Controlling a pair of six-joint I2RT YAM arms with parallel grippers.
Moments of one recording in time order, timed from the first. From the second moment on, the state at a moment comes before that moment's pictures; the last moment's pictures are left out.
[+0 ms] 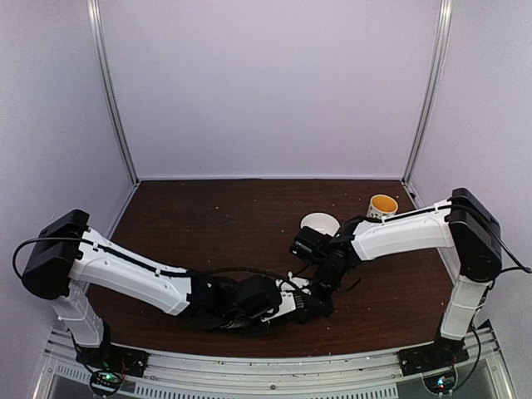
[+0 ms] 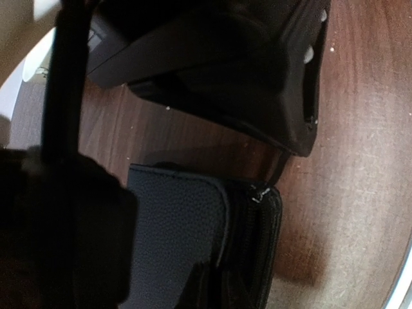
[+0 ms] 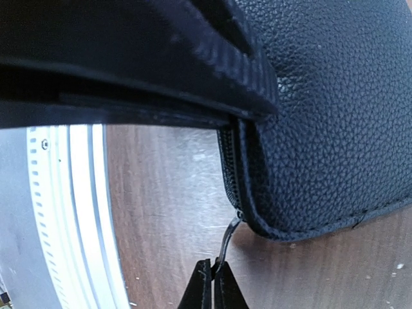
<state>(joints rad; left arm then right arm) -1.36 1.76 0.99 -0.21 -0.36 0.16 0.97 1.82 1.14 -0.70 -0.49 -0.46</state>
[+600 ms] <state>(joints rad) -1.26 1.46 0.96 -0.33 -0.39 0.05 0.79 1.94 1.38 -0.73 -0.36 -0.48</state>
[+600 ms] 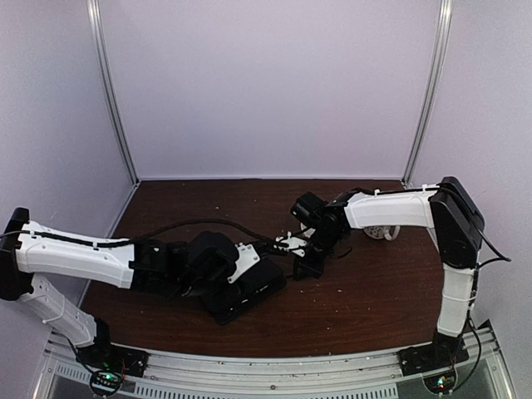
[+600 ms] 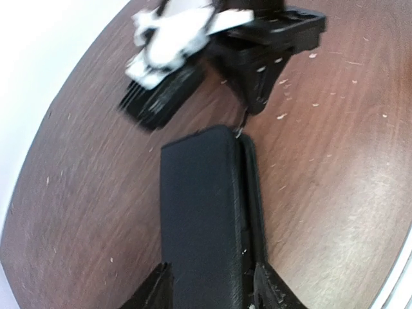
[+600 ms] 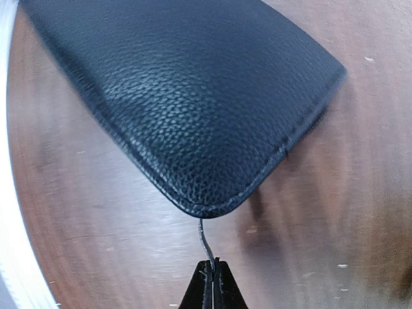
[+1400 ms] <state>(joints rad) -0.97 1.55 0.83 -0.37 -0.04 -0.17 0.87 1.98 1.34 -0.66 -0.21 -0.41</state>
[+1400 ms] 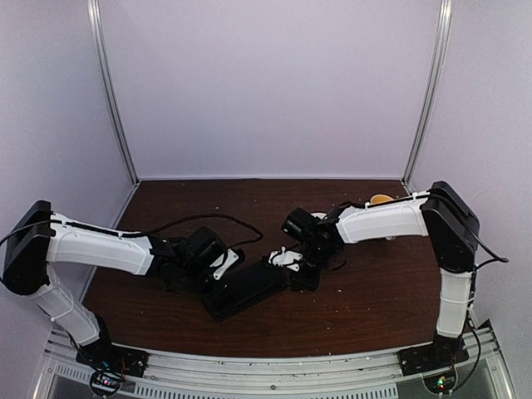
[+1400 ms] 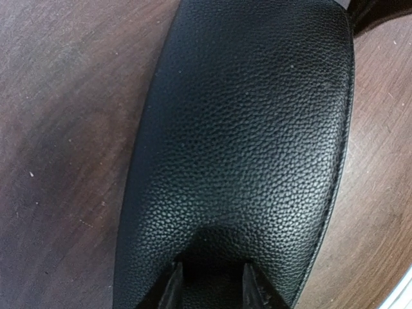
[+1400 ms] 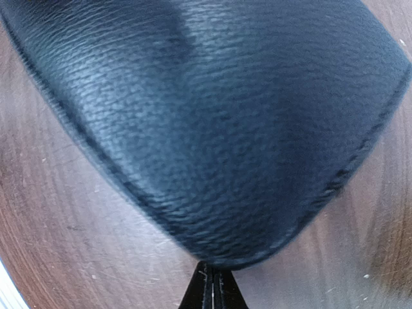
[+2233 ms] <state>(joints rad) -0.96 1.53 0.79 -0.20 0.03 -0.23 1.05 1.92 1.22 -0.55 -0.27 -0.37</state>
